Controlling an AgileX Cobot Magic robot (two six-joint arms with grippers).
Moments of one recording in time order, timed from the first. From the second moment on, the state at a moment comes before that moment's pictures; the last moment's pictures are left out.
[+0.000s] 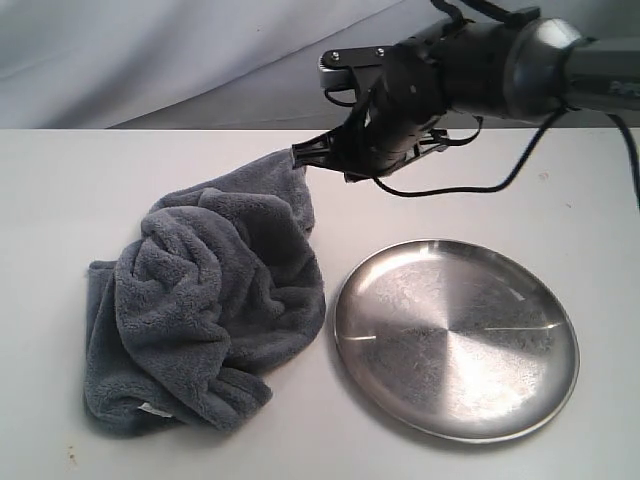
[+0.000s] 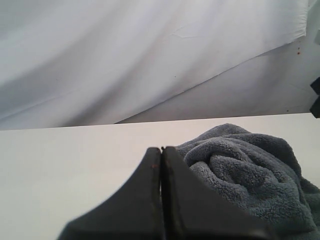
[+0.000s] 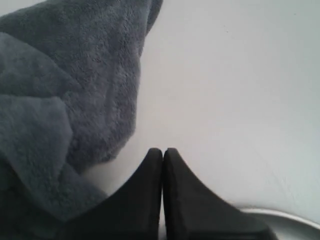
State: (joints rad) left arm -0.13 0.00 0.00 -0.12 0.13 0.11; right arm 0.67 2.07 -1.63 -0.16 0.63 0.39
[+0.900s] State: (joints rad) left arm -0.13 0.00 0.00 -0.12 0.13 0.11; right arm 0.92 2.25 -2.03 0.28 1.03 -0.10
